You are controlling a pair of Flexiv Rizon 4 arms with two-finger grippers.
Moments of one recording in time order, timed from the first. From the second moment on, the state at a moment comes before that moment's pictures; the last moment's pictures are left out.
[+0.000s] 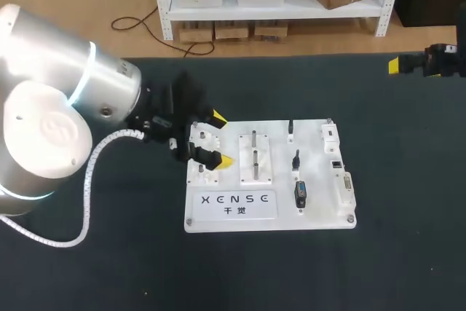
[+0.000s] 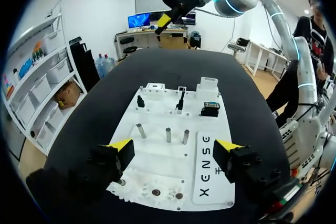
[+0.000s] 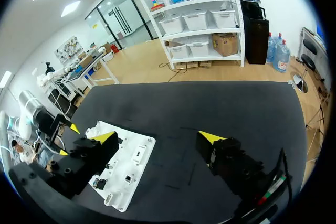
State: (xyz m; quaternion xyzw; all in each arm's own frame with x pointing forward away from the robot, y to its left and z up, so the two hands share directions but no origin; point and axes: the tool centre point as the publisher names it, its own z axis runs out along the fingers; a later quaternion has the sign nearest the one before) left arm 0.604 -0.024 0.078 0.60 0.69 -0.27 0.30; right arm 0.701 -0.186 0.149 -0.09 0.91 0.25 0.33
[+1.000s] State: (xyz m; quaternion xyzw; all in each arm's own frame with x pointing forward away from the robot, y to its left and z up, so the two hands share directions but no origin) left arm 0.603 -0.026 0.079 0.60 0.69 -0.26 0.30; right arm 0.671 -0.047 0.151 -0.11 0.95 0.23 0.20
